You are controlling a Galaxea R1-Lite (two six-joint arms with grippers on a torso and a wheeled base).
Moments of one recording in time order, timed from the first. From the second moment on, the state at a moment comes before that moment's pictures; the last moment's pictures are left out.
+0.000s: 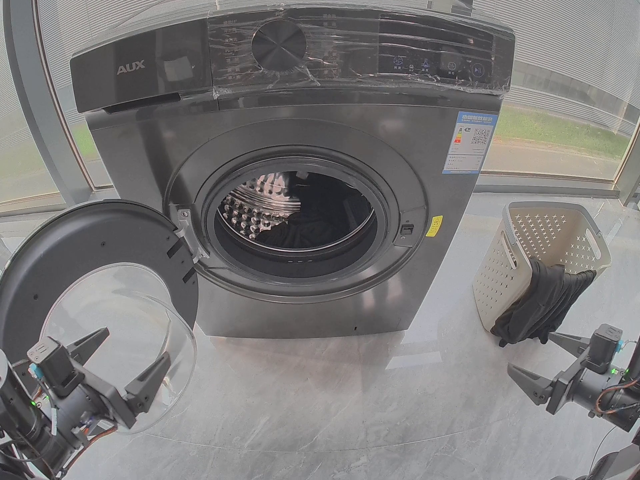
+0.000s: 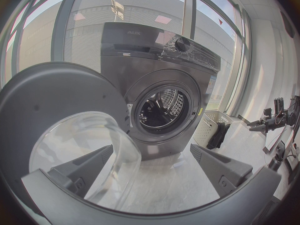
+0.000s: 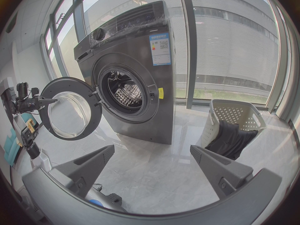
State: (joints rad) left arm -0.62 1.12 -0.02 -0.95 0.36 -0.11; right arm 0.46 1.19 -0.02 -0.88 -0.08 0.05
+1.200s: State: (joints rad) left arm 0.01 0.05 -0.02 -0.07 0.03 -0.11; right arm 0.04 0.05 -0.02 -0.05 0.02 -0.01
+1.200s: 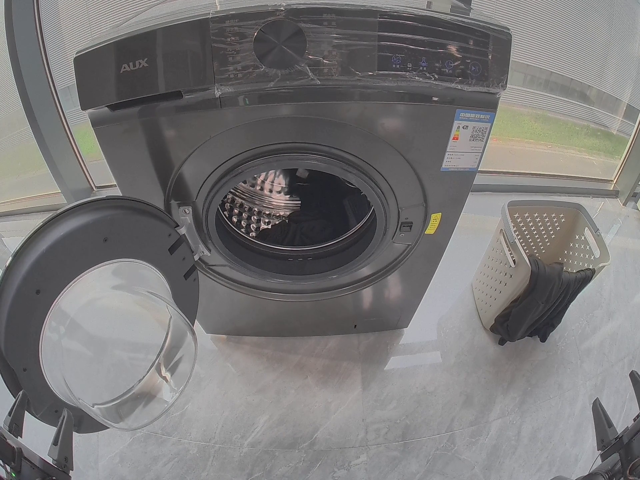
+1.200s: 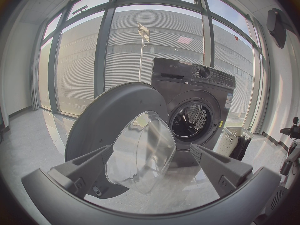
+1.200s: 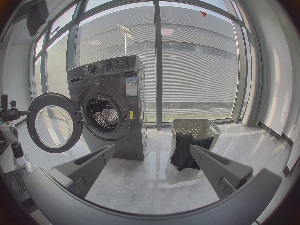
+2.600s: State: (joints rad) left arm 0.00 0.01 -0.02 0.00 0.01 -0.01; right arm 0.00 0.01 -0.02 -0.01 0.03 -0.01
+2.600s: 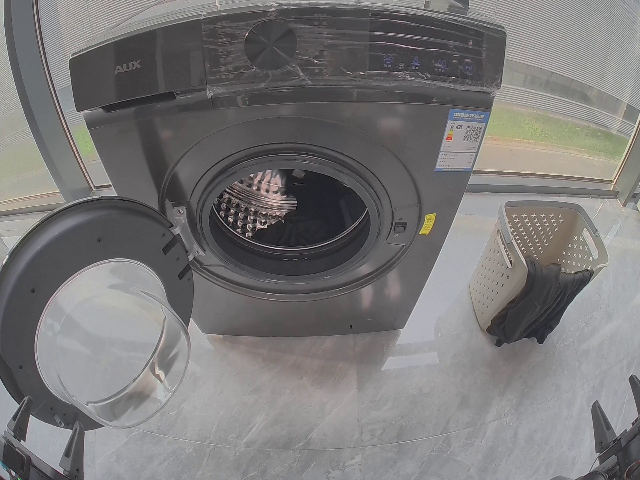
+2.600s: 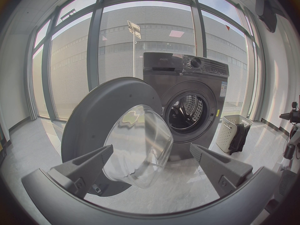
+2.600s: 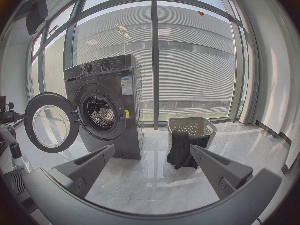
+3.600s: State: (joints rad) left arm 0.00 0.01 -0.02 0.00 0.01 0.01; right arm 0.00 0.01 -0.02 -0.01 0.03 -0.01
